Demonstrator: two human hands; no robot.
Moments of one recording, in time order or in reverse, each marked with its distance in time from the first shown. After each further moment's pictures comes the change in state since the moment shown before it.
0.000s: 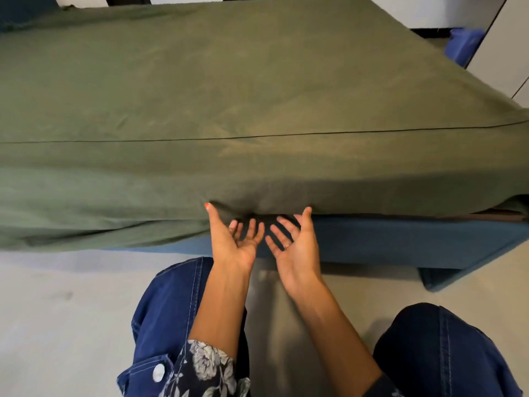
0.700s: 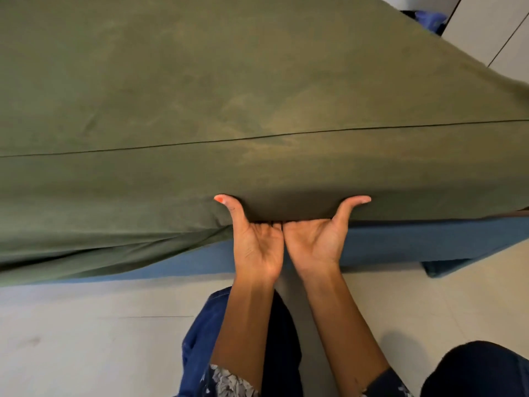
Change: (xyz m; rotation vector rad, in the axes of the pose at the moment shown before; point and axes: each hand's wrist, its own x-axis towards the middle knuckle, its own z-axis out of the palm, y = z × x) left_hand 0.022 0.028 0.027 -0.027 -0.424 -0.005; right_hand 0.041 0.006 0.062 0.516 -0.295 -0.225
